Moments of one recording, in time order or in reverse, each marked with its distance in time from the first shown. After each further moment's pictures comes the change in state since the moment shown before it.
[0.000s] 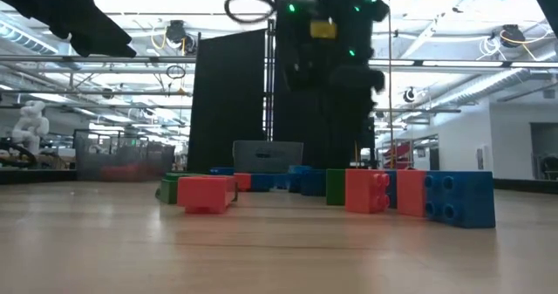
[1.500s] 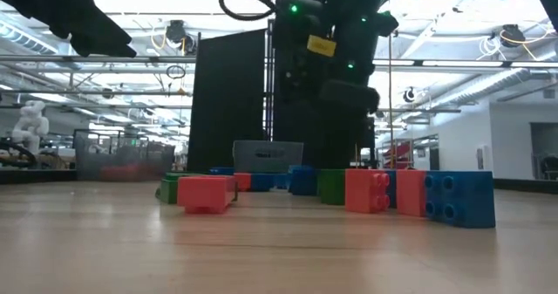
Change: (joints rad) left arm 0.000 0.002 0.000 0.000 0.000 -0.002; right arm 0.060 0.019 -0.095 0.226 0.012 0.075
